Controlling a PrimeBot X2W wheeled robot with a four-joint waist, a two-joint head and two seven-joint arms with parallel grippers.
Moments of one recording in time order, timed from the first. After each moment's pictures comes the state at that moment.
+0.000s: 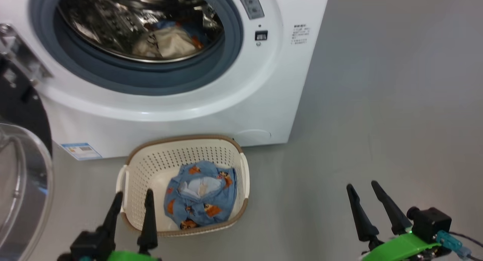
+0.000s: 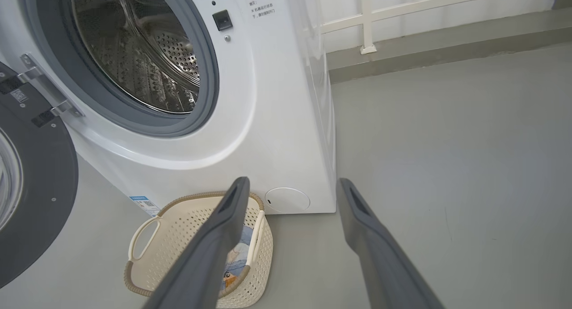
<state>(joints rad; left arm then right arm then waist) 0.03 0.04 -0.14 0.09 -0.27 -0.02 -0.26 -0.02 -0.12 0.09 0.21 0.36 0.13 -0.26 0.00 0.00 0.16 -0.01</state>
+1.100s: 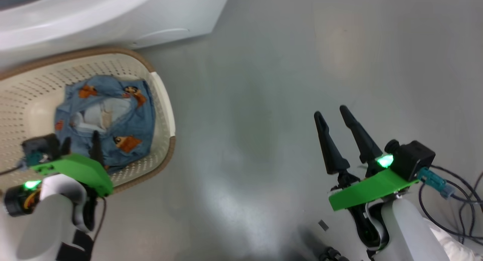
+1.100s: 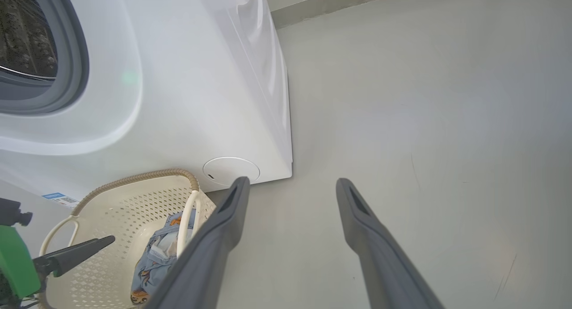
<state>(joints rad) -0.58 0.13 -0.02 0.77 -0.31 0.01 -0.09 -0.32 -0.06 0.18 0.19 0.41 0.13 -0.26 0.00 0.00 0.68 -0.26</state>
